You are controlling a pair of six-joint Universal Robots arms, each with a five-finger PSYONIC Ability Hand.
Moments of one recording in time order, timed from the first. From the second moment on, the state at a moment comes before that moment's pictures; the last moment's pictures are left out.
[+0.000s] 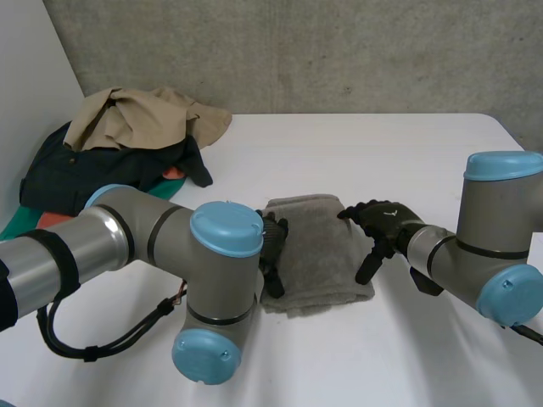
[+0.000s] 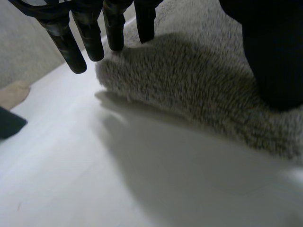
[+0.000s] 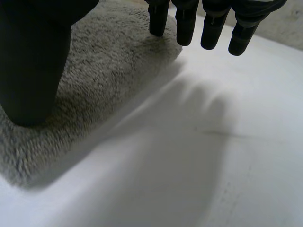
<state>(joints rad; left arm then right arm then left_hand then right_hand) 3.91 -2.40 -1.15 3.13 -1.85 3.34 1.90 -0.92 1.36 0.09 1.31 2.93 0.19 0.21 0.22 0.20 0.05 0.22 0.21 0.21 0.21 0.05</state>
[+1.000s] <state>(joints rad) 4.03 -2.11 -1.17 3.12 -1.18 3.39 2.00 -0.99 1.66 -0.27 1.35 3.17 0.19 0.21 0.22 0.20 0.05 0.91 1.00 0.98 1.11 0.89</state>
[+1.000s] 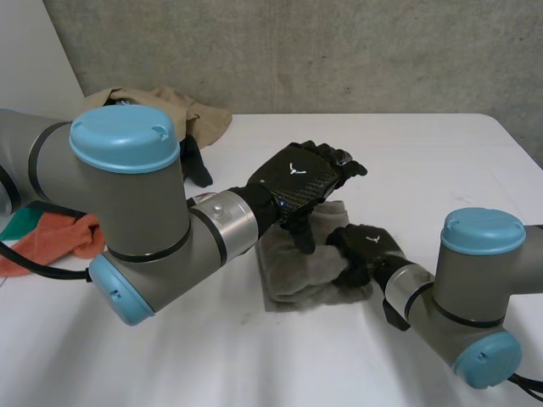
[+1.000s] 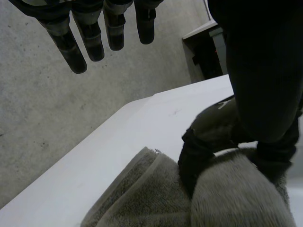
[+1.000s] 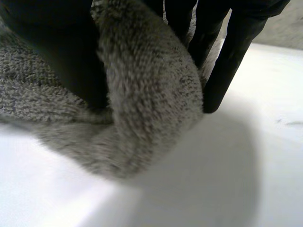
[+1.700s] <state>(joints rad) 4.02 -2.05 -1.15 3.13 -1.18 3.35 1.50 -0.30 0.33 -0.04 1.52 2.96 0.19 0.21 0.22 0.20 0.05 0.93 1.11 1.13 1.20 0.97</state>
